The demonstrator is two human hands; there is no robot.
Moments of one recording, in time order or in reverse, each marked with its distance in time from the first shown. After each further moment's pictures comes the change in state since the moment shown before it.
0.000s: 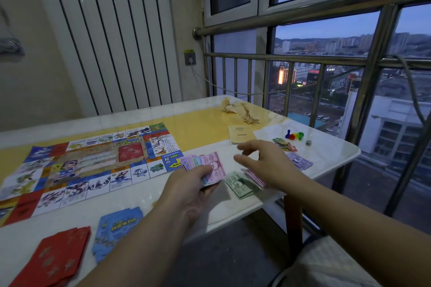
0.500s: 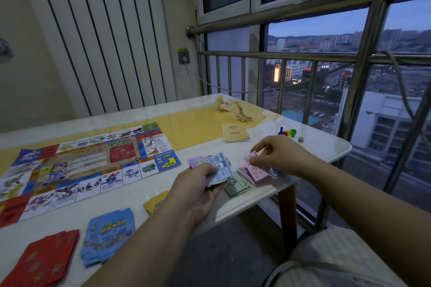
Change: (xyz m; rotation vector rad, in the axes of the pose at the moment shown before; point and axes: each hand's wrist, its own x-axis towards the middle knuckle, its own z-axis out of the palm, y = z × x) left_hand -0.002 -0.012 0.018 -0.039 -0.069 -0.087; right_hand 0.011 0.033 -0.033 0.055 -0.161 0.184
